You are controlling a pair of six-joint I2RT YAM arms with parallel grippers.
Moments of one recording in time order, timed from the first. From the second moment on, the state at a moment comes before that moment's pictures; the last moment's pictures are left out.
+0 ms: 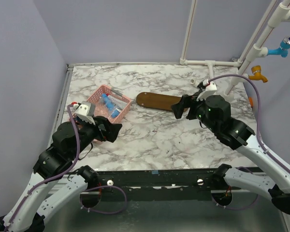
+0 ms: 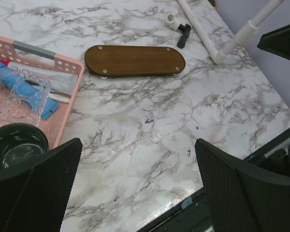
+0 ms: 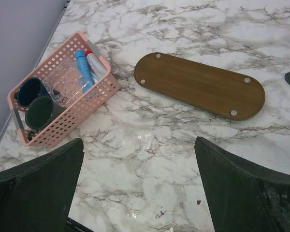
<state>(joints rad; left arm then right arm) -0.65 0.48 0.93 -0.65 -0.08 -0.36 0.75 0.93 1.03 -0.41 0.26 0.42</state>
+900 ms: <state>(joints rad) -0.65 0.57 0.97 -0.95 -0.39 -0.68 0.75 1.06 1.00 -0.52 0.32 0.46</state>
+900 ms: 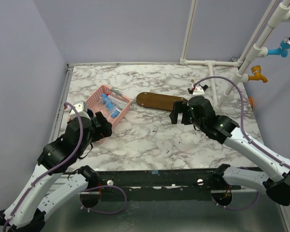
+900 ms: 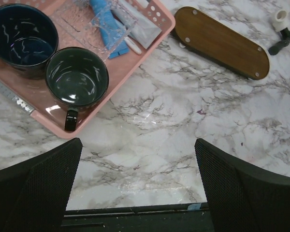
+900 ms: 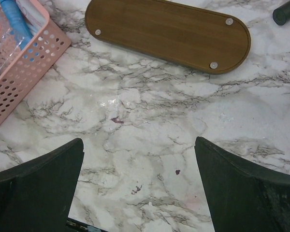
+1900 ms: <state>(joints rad) -0.19 0.70 0.80 -0.81 -0.12 -0.58 0.74 1.59 1.23 -0.45 0.39 0.56</state>
